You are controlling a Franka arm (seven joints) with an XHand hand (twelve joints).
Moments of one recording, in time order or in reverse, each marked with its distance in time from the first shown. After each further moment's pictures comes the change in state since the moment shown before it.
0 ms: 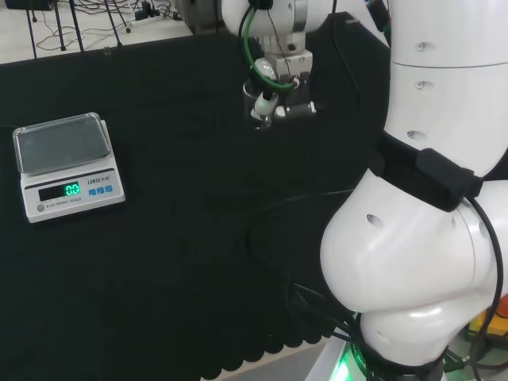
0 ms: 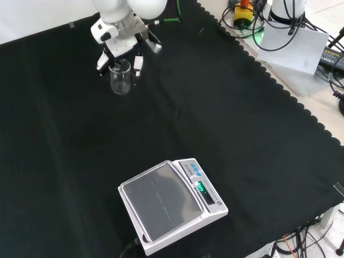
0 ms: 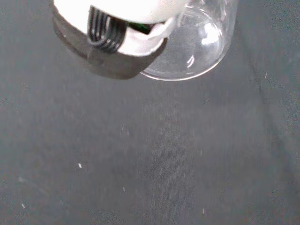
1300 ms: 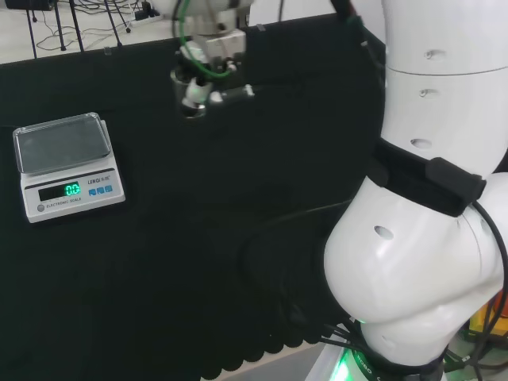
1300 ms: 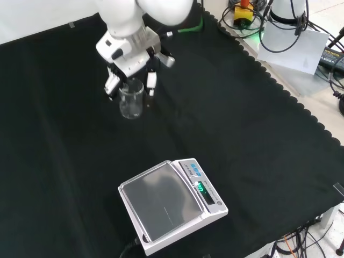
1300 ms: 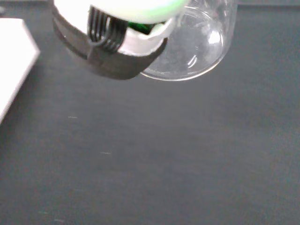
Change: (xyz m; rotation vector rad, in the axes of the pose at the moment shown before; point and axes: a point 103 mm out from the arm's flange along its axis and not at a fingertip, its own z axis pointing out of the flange) arm 0.158 0.006 -0.046 -0.017 -0.021 -0.194
